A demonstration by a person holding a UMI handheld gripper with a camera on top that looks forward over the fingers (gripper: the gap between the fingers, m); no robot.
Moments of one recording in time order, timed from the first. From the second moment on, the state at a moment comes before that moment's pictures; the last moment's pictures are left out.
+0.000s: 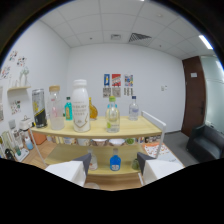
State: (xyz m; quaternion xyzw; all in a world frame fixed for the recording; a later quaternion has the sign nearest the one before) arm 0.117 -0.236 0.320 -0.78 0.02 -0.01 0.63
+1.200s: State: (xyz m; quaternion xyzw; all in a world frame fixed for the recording) arm 0.117 -0.191 0.365 -0.75 0.01 0.02 0.66
